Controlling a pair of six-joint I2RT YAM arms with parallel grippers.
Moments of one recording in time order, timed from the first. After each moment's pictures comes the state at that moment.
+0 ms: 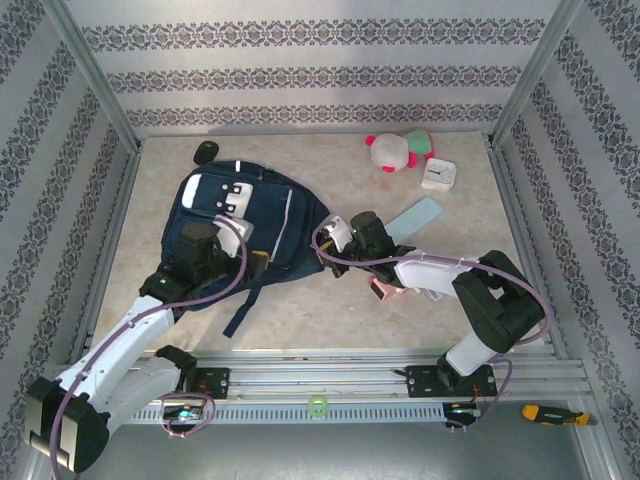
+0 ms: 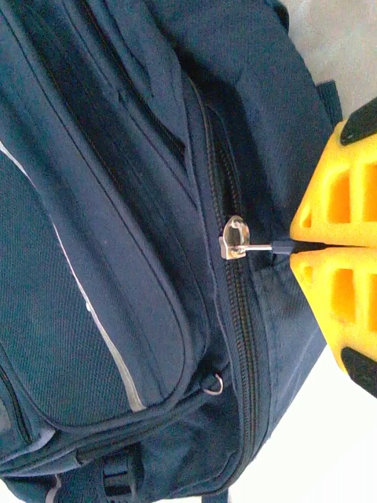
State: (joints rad) left arm -0.34 0.89 0.61 -0.32 0.15 -0.07; right arm 0.63 1.60 0.73 0.21 -0.39 0.01
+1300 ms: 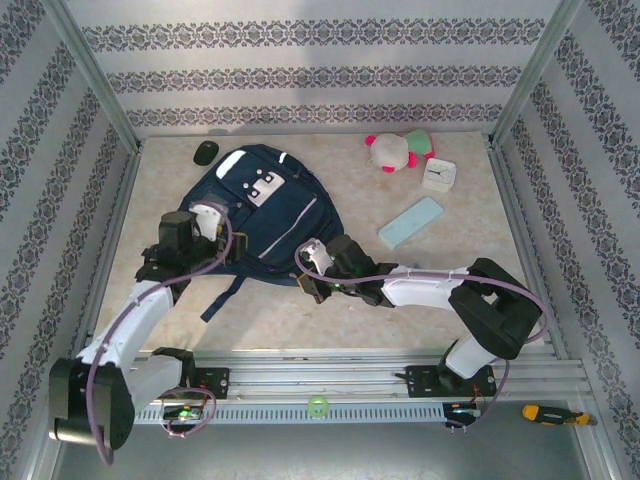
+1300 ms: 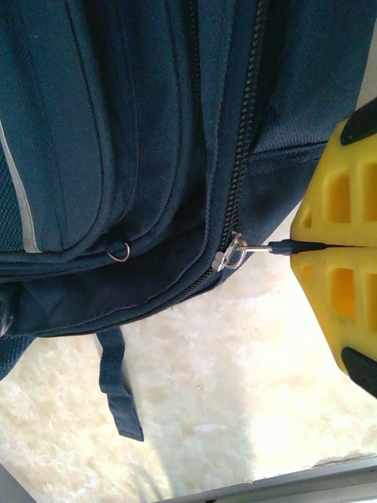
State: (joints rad) left arm -0.10 1.02 0.59 -0.16 0.36 0.12; right arm 0.84 1.58 0.70 0.20 -0.33 0.24
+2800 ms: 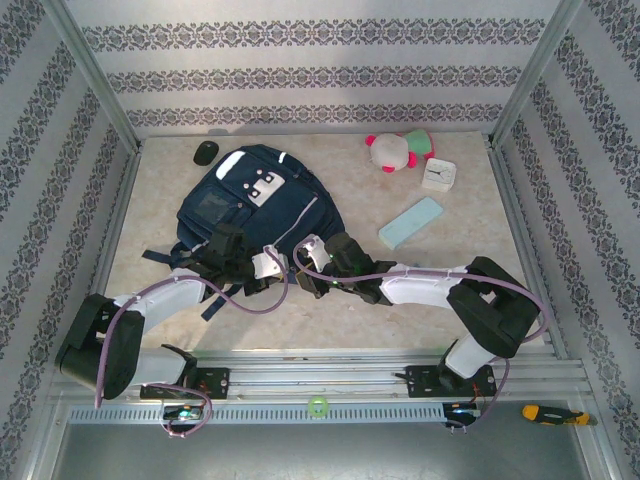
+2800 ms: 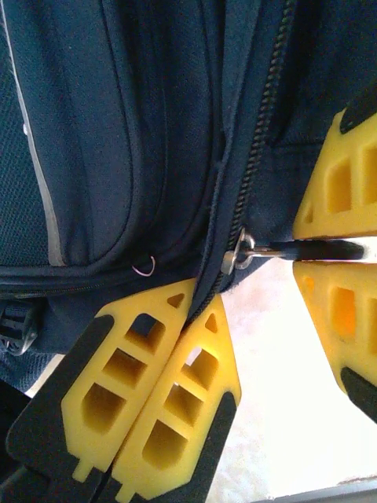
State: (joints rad) left arm -0.37 1.31 0.56 -0.09 0.56 0.81; right arm 0.84 1.60 0.72 0.21 -0.29 0.23
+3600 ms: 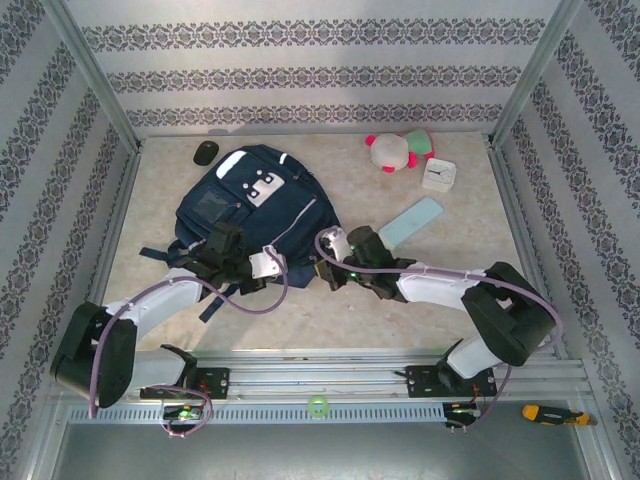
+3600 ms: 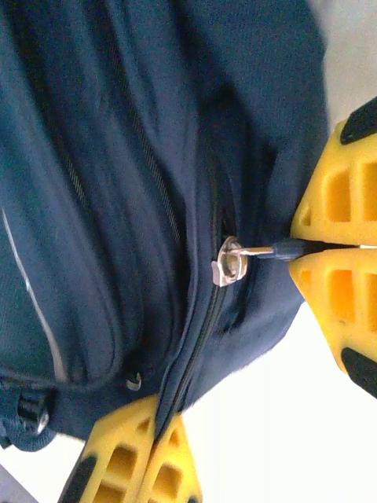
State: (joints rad) left arm -0.37 1.26 0.60 -0.22 0.45 0.87; right arm 0.68 1.50 0.64 0.20 -0.33 0.24
